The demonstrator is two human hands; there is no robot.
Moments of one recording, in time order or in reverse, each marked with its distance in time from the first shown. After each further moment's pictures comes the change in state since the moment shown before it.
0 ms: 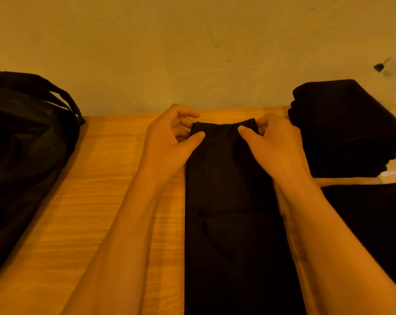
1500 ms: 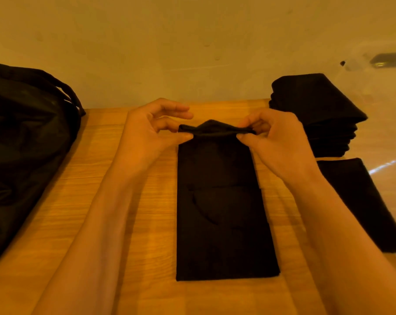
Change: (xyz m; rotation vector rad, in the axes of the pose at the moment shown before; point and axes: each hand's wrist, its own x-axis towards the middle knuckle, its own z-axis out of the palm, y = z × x) left_hand -0.025 0.015 -0.028 -0.141 -0.114 0.100; right_hand -0.044 0.003 -0.043 0.161 -0.073 -0.143
